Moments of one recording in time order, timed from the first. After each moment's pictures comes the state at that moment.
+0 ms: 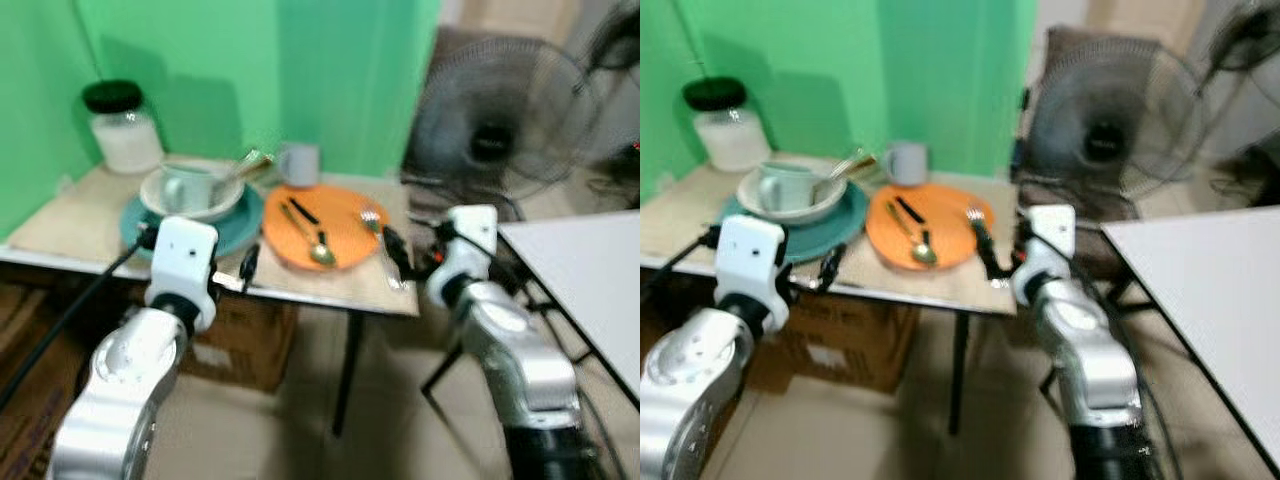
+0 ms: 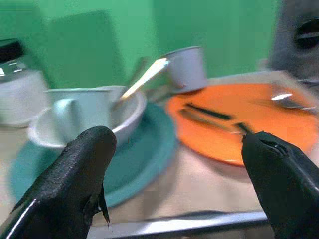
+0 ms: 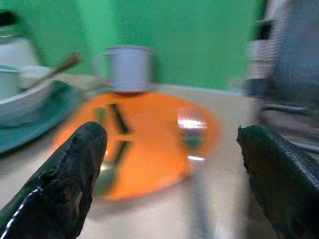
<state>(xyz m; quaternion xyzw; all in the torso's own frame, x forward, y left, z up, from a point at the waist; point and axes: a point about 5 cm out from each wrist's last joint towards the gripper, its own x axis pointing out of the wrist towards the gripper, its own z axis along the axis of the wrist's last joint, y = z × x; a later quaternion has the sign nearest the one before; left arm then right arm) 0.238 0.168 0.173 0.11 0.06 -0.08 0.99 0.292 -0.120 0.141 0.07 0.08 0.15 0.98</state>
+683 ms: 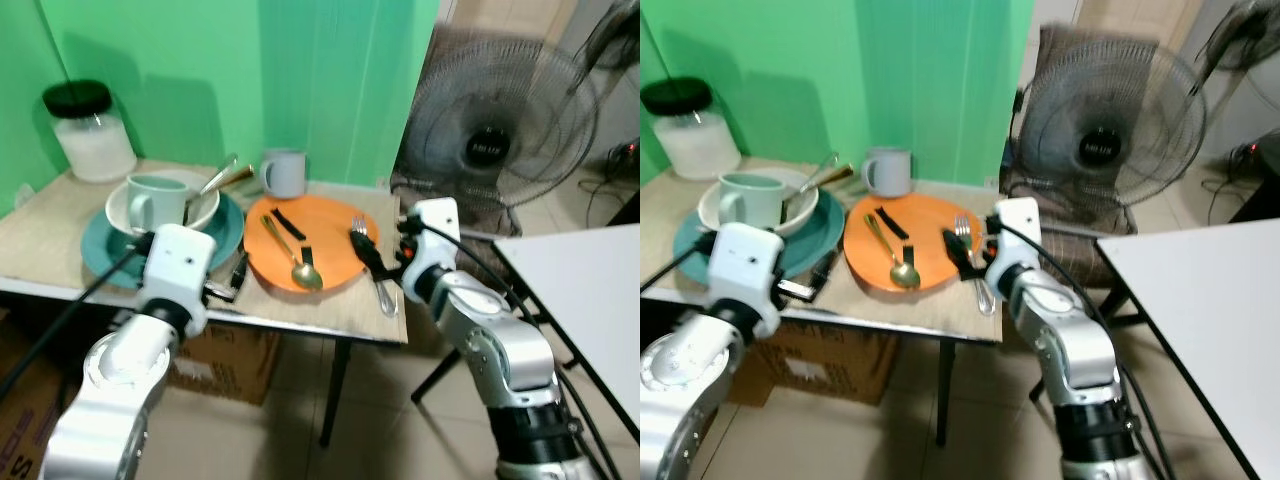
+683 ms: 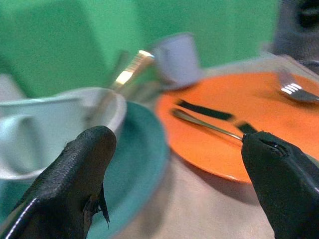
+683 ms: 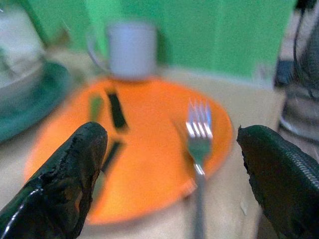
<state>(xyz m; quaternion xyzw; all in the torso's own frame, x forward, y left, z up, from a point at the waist) 0.234 0.166 0.168 0.15 0.07 -0.11 0.98 0.305 -0.114 0.133 0.04 0.15 0.19 0.97</state>
